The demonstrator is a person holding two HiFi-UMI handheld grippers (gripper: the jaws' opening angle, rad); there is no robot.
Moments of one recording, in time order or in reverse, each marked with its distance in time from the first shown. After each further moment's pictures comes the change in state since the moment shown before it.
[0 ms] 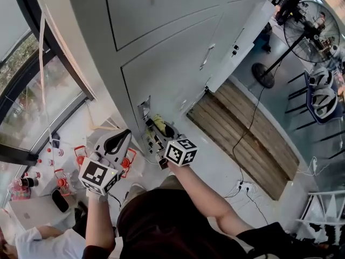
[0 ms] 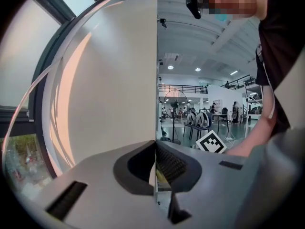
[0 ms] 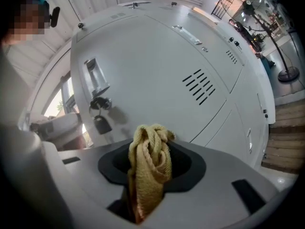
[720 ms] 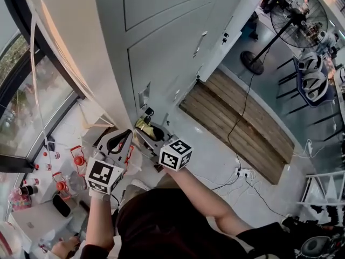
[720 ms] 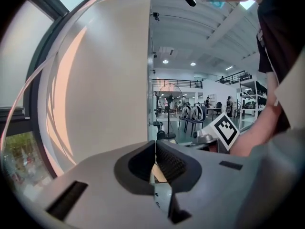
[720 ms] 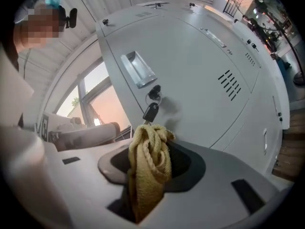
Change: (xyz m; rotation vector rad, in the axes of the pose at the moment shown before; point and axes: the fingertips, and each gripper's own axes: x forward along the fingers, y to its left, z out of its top) left arm -0.011 -0.013 -0.037 0.042 0.065 -0.062; right arm -0.011 0.080 -0.021 -0.088 -0.005 0.144
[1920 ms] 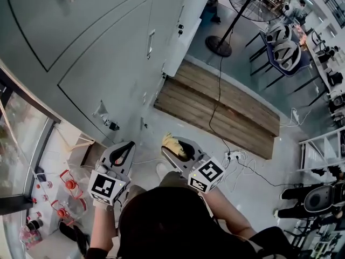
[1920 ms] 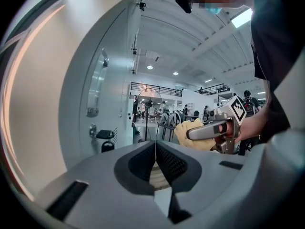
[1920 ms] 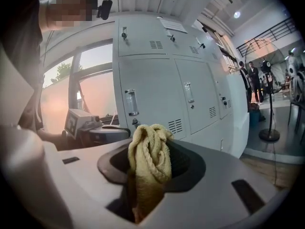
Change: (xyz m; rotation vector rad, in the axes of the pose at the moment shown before) left arm 0.061 -0.088 0.023 -0.035 -0.058 -0.280; right arm -0.189 -0.017 0.066 -0.300 0.048 -0.329
